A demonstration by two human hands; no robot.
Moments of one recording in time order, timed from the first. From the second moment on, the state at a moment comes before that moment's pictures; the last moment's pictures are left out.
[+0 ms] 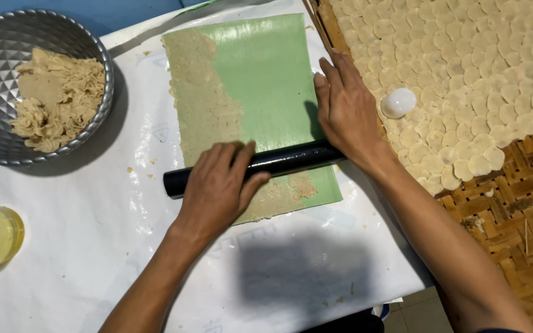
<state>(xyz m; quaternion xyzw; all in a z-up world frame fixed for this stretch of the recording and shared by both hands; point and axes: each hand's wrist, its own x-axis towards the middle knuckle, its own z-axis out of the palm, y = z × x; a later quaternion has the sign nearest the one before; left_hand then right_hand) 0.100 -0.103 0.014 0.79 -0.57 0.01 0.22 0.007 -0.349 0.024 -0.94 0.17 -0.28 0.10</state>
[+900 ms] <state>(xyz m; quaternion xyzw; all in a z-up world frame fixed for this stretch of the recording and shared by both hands) -0.006 -0.048 0.000 0.82 -0.55 0.03 0.17 -0.107 -0.258 0.001 -0.98 0.14 -0.12 0.09</state>
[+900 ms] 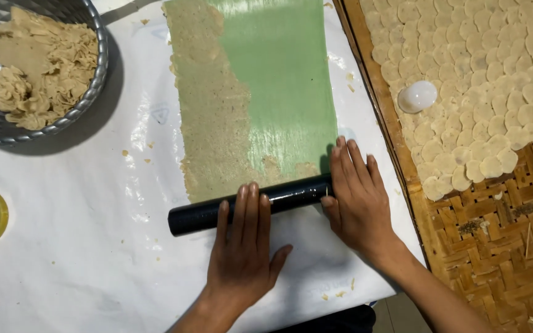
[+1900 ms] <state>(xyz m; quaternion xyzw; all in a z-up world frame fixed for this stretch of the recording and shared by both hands) -0.058 -0.019 -0.008 0.82 -0.47 0.07 0.31 -0.167 -0.194 0.060 -0.96 0.18 -0.07 0.21</state>
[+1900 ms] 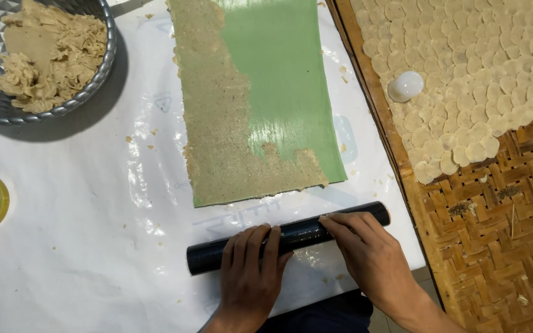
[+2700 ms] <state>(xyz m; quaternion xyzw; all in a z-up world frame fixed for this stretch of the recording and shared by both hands) -0.052 -0.023 -0.007 0.82 -0.48 0.08 0.30 -0.113 -0.246 0.024 -0.99 0.07 -0.10 0.09</state>
